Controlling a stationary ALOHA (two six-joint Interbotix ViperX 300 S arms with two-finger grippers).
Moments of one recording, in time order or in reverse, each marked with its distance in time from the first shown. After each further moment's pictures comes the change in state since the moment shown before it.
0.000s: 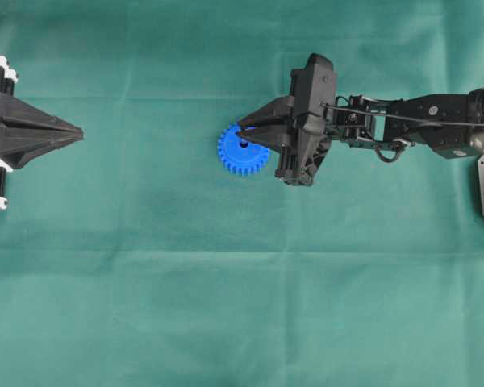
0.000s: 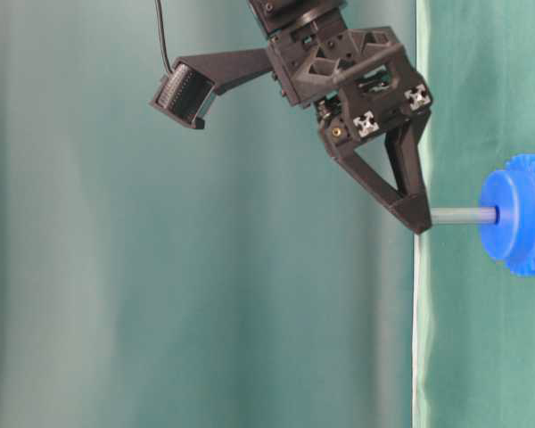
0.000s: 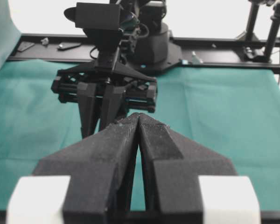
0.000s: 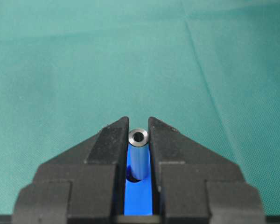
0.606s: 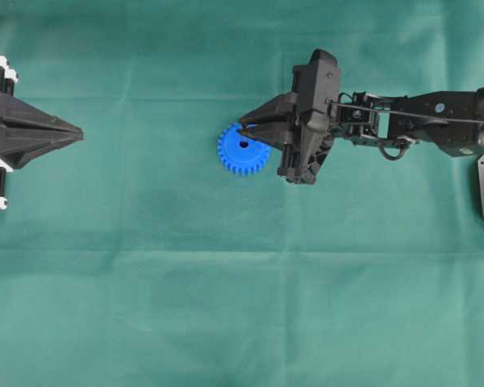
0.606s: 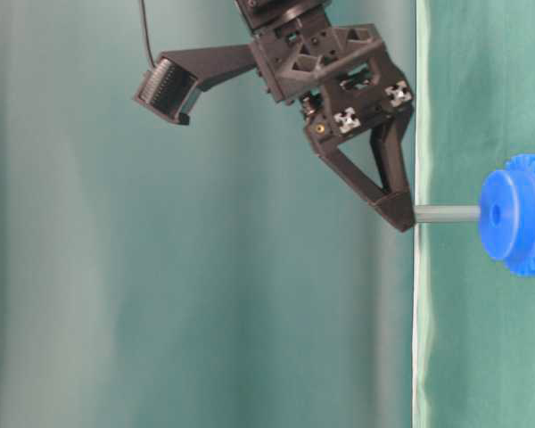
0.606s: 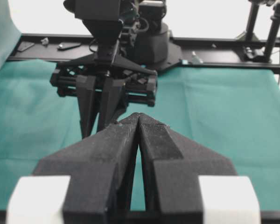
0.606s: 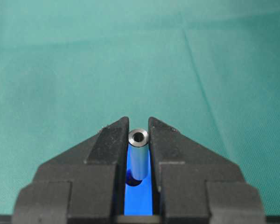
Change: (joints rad) left arm 0.002 0.000 0.000 0.000 0.000 -0.002; right arm -0.003 -0.026 0.000 -0.008 0.017 0.000
